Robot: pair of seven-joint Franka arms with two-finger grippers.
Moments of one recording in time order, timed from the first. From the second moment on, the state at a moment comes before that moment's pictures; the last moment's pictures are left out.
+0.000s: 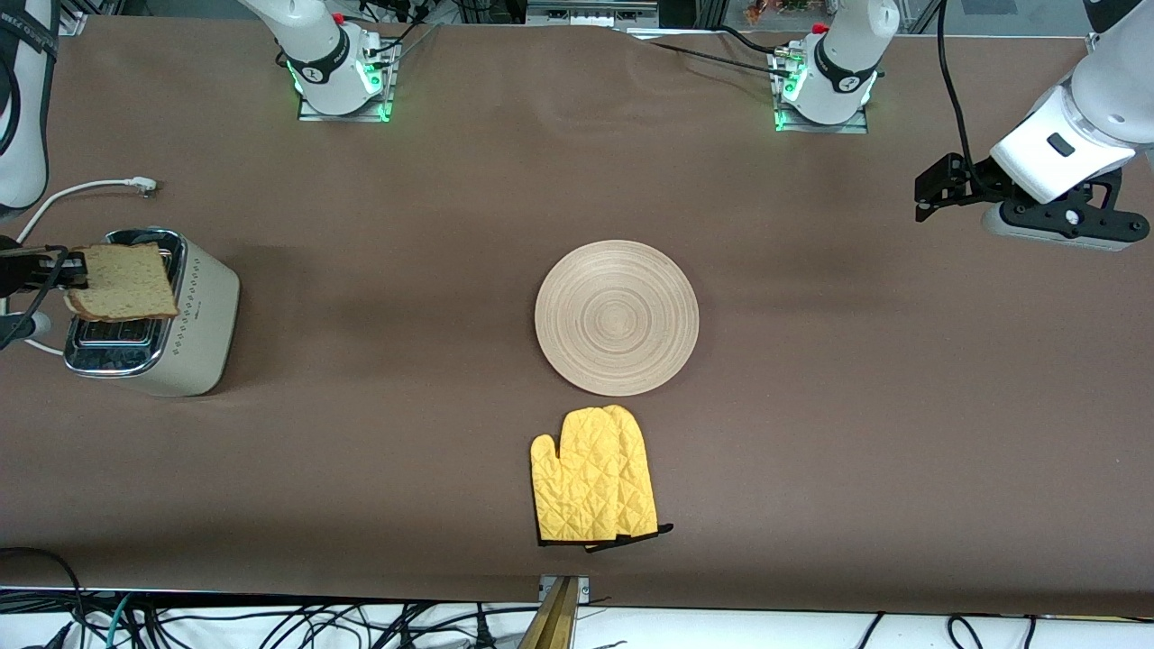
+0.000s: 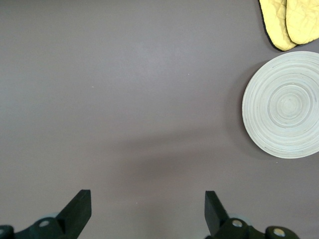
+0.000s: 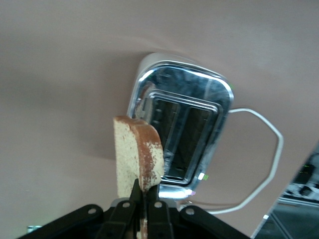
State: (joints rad) left arm 0.03 0.00 -0.16 -1.62 0.01 1.56 0.01; right arm 0.13 0.36 -0.34 -1.39 -0.13 1.53 -0.43
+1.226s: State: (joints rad) left arm 0.03 0.00 -0.16 -1.62 0.01 1.56 0.01; right arm 0.16 0.42 -0.33 -1.37 -0.30 1.55 -0.19
